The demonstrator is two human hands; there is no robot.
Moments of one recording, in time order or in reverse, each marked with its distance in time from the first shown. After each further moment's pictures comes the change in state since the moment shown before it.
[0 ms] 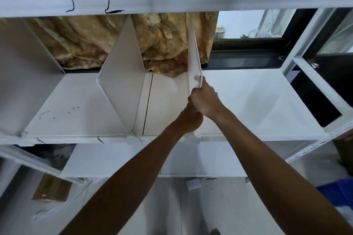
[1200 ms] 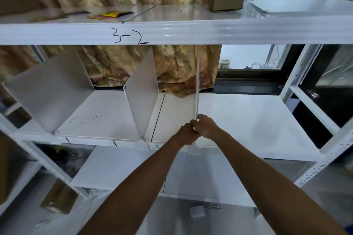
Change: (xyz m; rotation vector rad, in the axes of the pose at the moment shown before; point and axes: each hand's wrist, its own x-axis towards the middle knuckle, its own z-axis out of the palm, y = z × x) left_hand -0.067 0.017 -0.002 -0.012 0.063 -0.155; right_hand -0.021 0.055 0.010 -0.273 -0.190 0.002
